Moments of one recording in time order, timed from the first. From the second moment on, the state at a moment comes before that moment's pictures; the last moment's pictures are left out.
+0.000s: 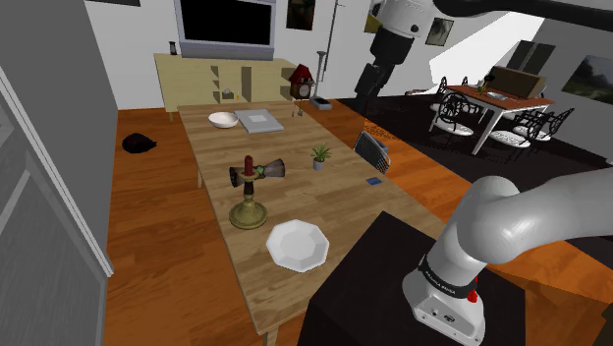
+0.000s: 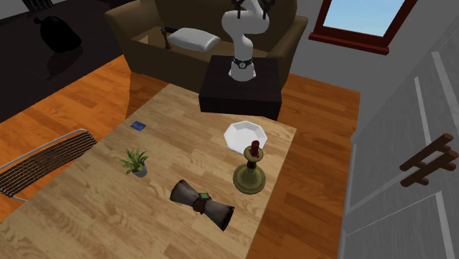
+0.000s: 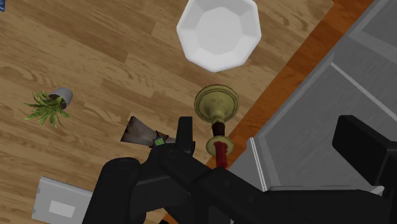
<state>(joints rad) 0.02 -0.80 0.06 -2.31 0.02 1.69 -0.05</state>
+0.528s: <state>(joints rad) 0.01 -0.60 0.09 -2.27 0.03 1.80 -0.01</state>
